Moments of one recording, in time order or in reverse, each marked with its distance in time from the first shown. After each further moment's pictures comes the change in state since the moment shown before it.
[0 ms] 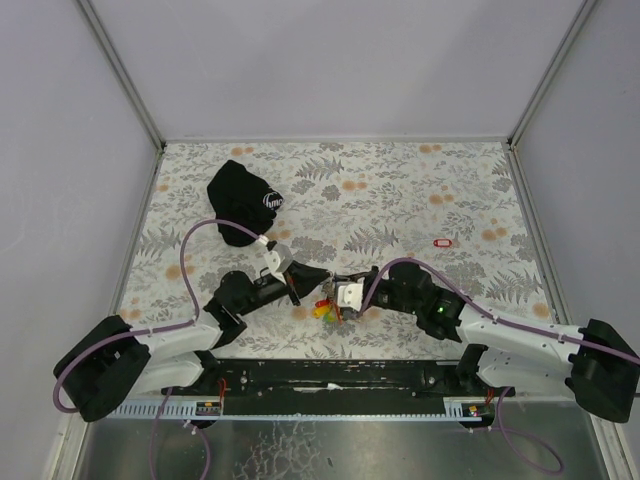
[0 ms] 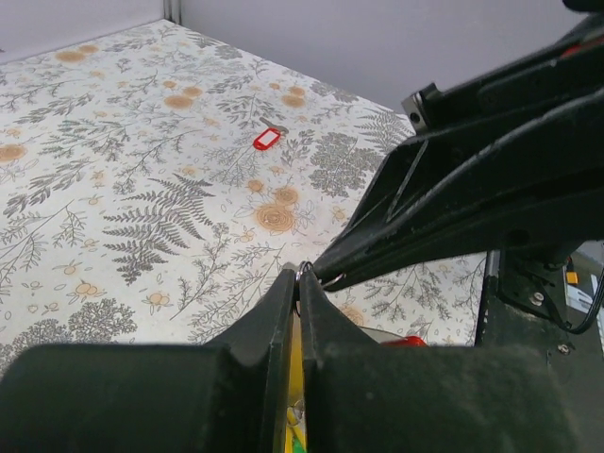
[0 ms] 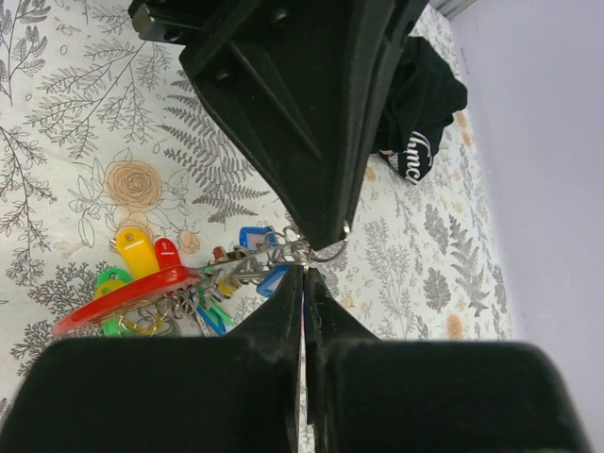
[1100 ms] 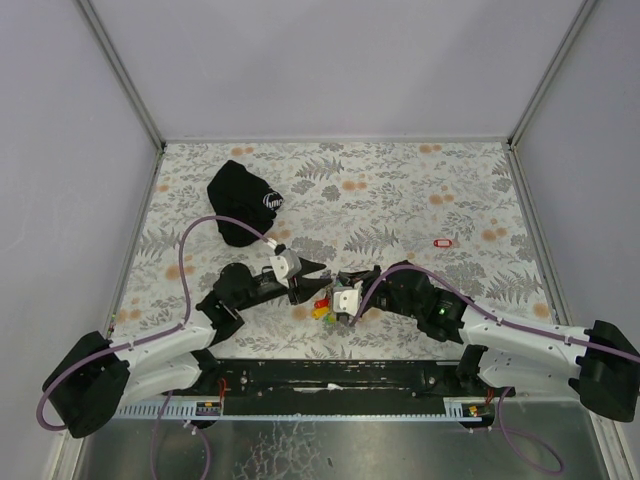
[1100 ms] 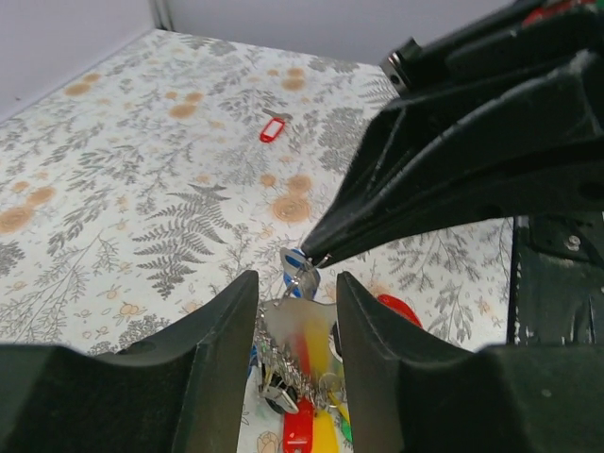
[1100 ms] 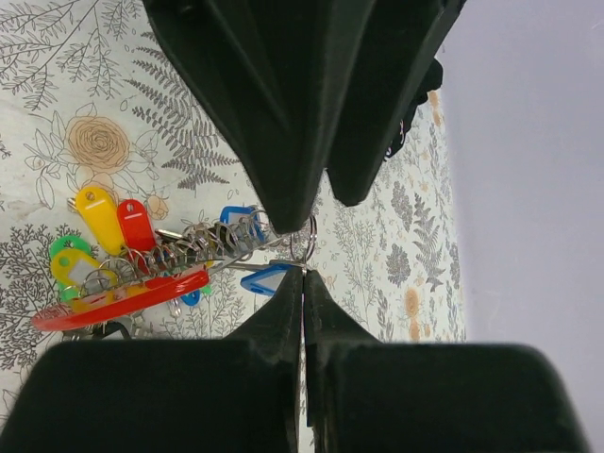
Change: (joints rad) left arm -0.002 -0.110 0.068 -0.229 0.051 0.187; right arm 0.049 -0.004 0.029 -0.079 0.132 -0.105
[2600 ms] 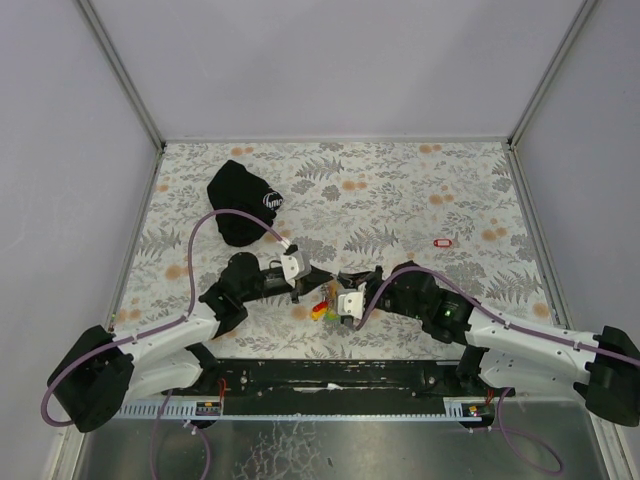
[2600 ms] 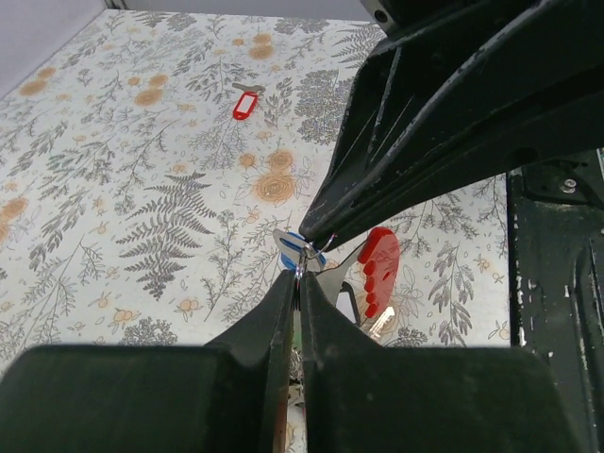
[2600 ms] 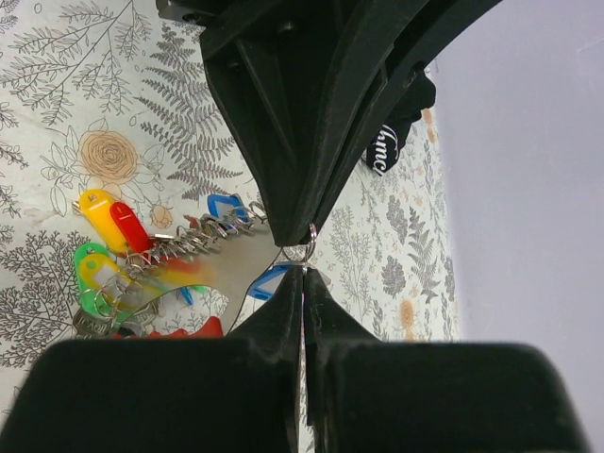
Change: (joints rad) left arm 0.027 0.052 0.092 -0.168 0.149 0.168; right arm 0.005 -0.051 0.013 -0.049 -0.030 -0.010
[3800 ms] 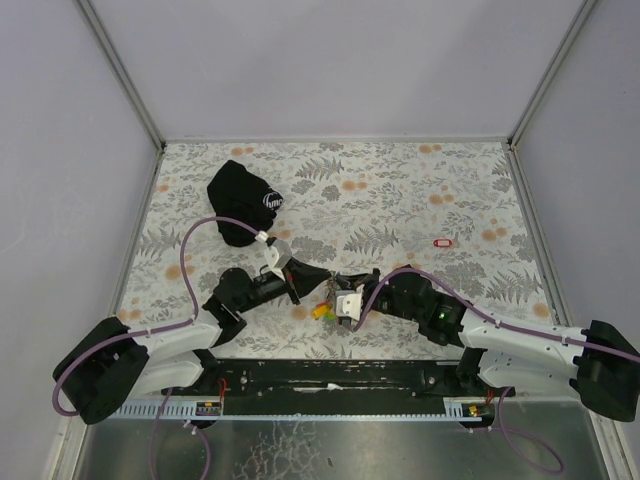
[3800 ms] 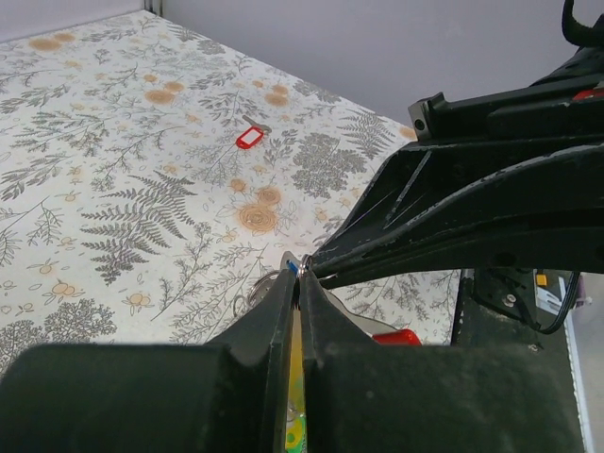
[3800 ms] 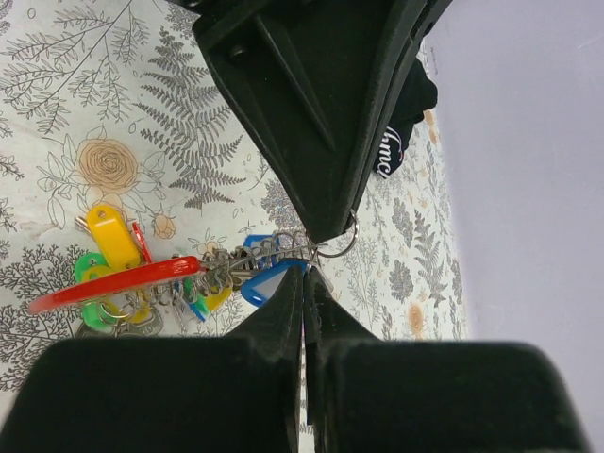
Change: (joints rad) left arm -0.008 0.057 -0.144 0.381 -0.172 -0.419; right arm 0.005 0.043 -0.072 0.144 0.003 0.027
